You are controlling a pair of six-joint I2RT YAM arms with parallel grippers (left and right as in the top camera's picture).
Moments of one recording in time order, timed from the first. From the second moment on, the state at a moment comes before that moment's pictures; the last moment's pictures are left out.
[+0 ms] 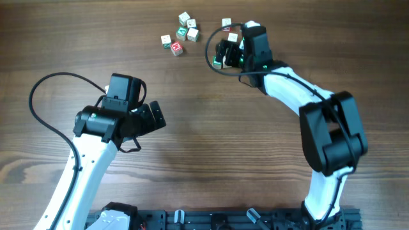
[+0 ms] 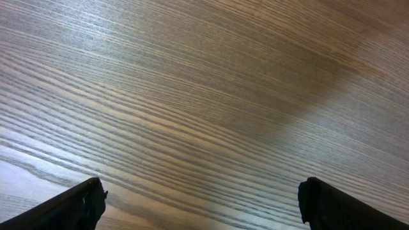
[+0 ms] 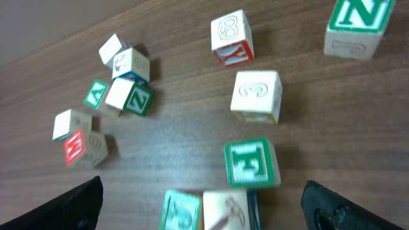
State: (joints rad) left arm -0.21 1.23 1.04 -1.06 -0.04 -0.58; right arm 0.35 2.08 1.34 0.04 -0.08 0.53
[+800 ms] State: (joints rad) left arm -0.21 1.23 1.04 -1.06 -0.04 -0.58; right arm 0.34 2.28 1.54 -0.05 0.06 0.45
